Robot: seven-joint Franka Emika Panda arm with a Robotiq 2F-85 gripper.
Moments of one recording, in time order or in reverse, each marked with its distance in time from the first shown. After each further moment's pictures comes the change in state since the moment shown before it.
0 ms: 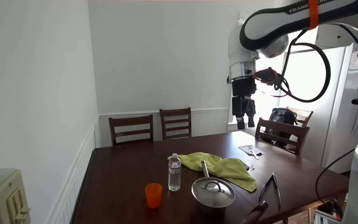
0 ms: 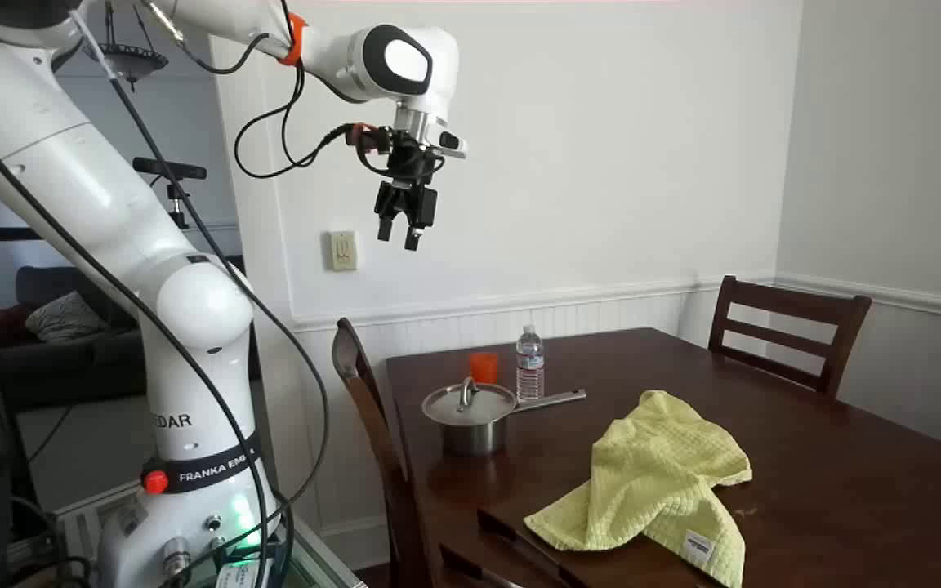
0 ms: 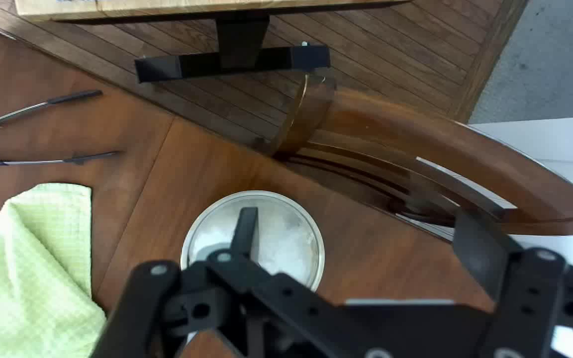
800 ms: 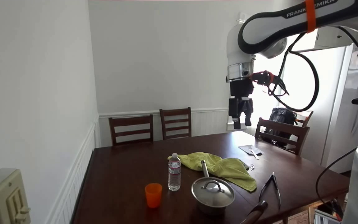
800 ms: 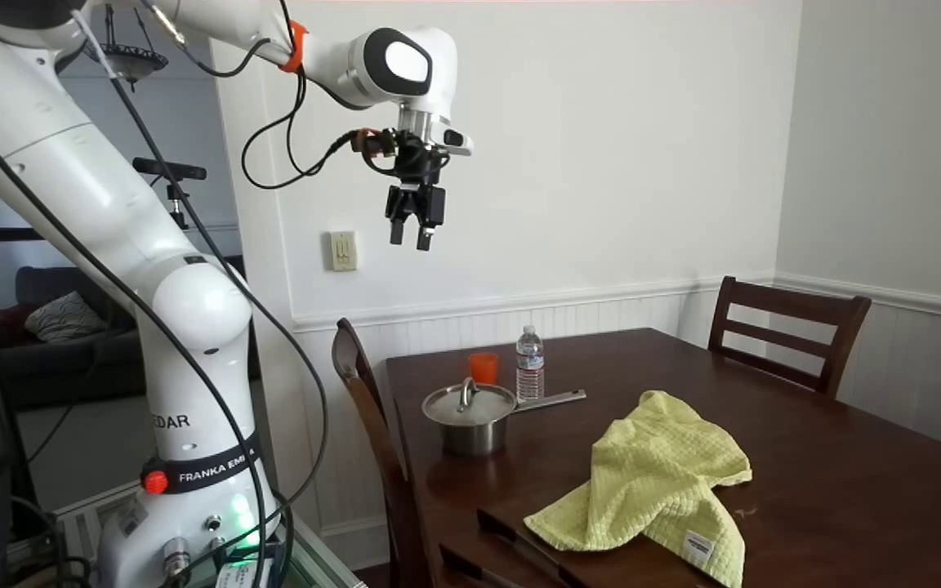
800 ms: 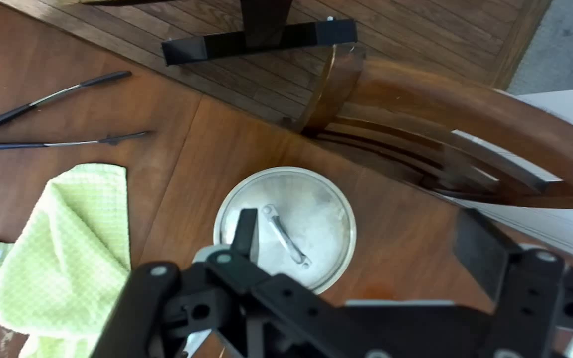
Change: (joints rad) arm -0.030 0.017 0.029 -0.001 -0.056 0.067 0.038
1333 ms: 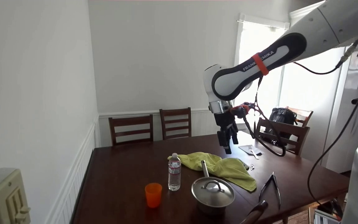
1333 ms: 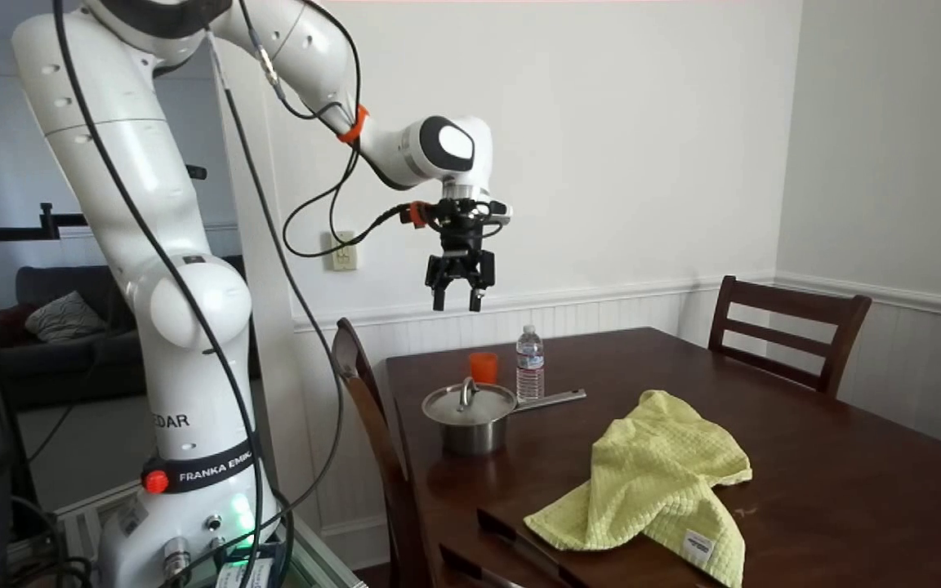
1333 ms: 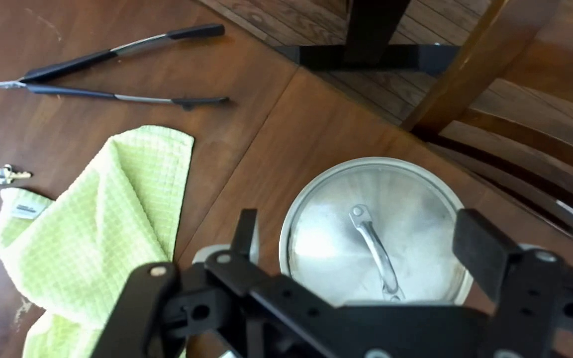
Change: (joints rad) arm -0.020 0.332 0.015 -0.004 -0.209 0.224 -0.090
